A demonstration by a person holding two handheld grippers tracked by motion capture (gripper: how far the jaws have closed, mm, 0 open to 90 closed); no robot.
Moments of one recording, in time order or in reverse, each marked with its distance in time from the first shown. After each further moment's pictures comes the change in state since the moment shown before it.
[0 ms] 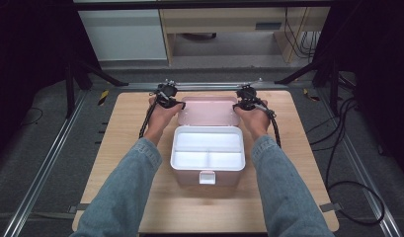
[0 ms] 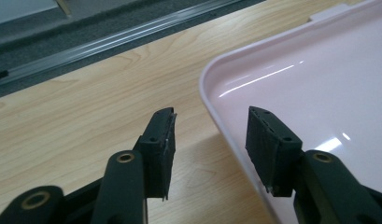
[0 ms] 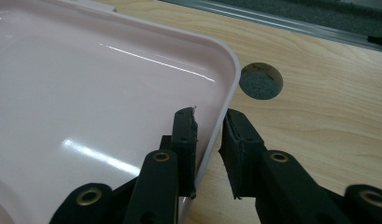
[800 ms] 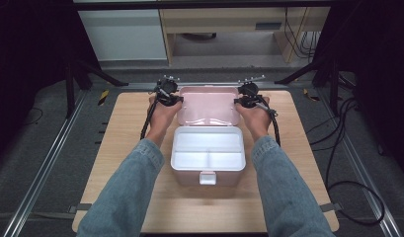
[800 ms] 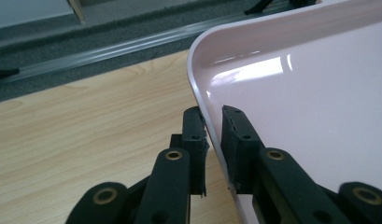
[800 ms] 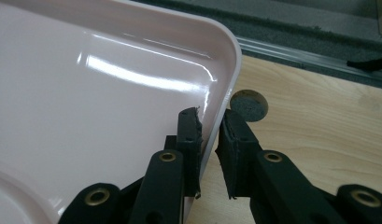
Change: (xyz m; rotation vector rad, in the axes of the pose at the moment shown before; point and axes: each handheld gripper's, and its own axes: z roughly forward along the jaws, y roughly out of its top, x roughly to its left) left arm -0.014 0.012 -0.036 -0.080 0.043 -0.081; right arm 0.007 0.008 -0.026 -0.098 -0.031 -0.008
